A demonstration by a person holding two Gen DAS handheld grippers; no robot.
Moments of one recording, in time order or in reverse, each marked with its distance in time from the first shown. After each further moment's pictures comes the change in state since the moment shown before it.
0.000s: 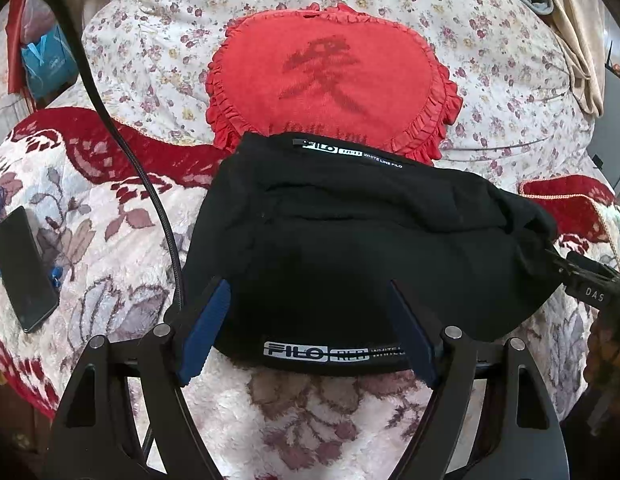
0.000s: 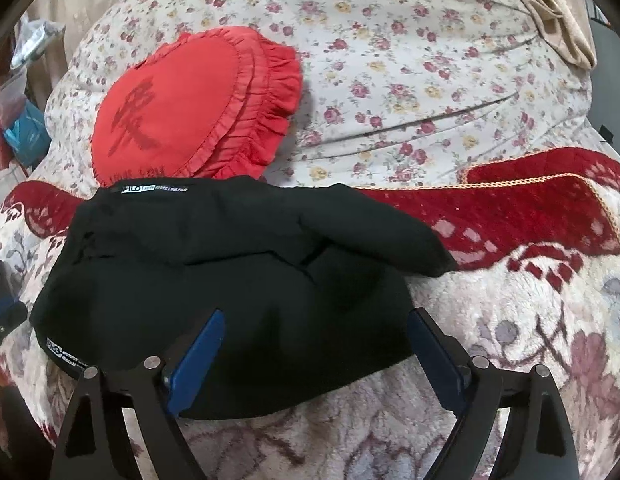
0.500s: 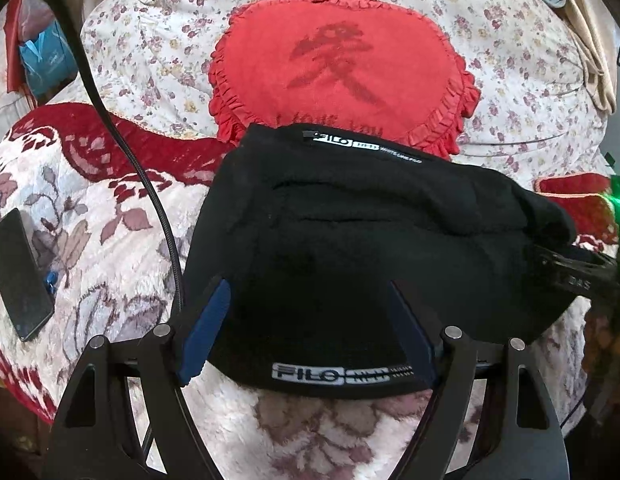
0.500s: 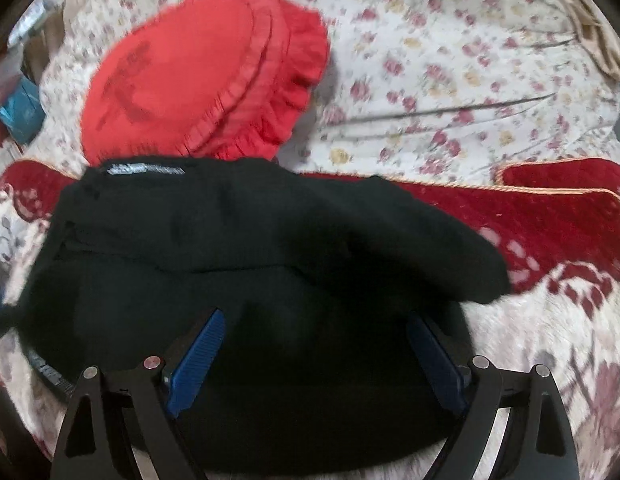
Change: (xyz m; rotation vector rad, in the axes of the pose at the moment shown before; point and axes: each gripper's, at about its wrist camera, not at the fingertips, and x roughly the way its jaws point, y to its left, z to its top) left arm 0.028 0.006 0.008 0.000 0.029 0.039; right arm 0.059 0.021 0.024 -0.044 0.104 -0.021
